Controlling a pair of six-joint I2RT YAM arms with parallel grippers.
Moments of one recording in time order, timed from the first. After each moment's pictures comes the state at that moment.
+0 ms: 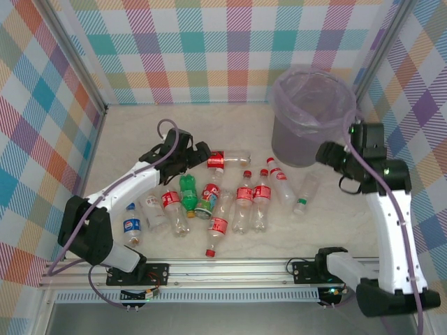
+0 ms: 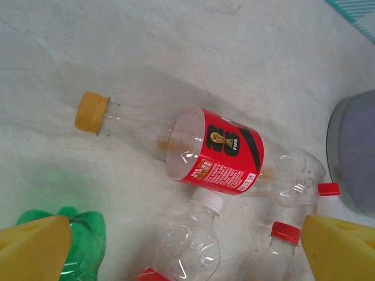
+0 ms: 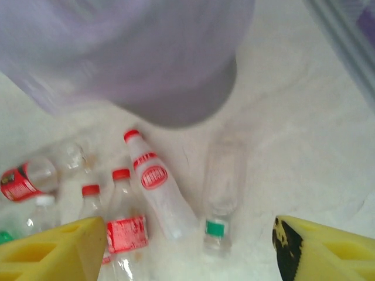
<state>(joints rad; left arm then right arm) -0.47 1.47 1.09 -0.43 -0.06 -0.82 0.07 1.02 1.35 -1.22 0.05 0.46</state>
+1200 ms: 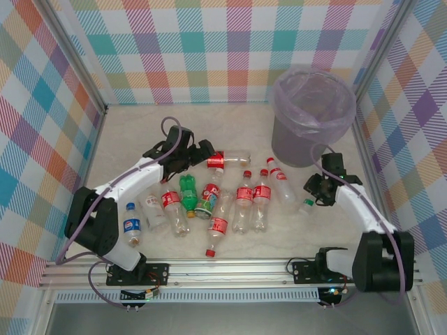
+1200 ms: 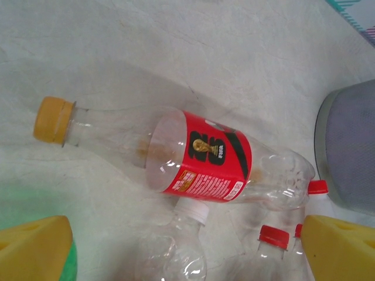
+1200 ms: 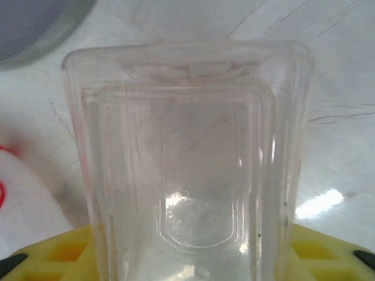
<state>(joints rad) -0.44 1.56 1.11 -0.36 0.03 -0.82 0.01 1.16 0.71 -0.68 0.03 0.62</state>
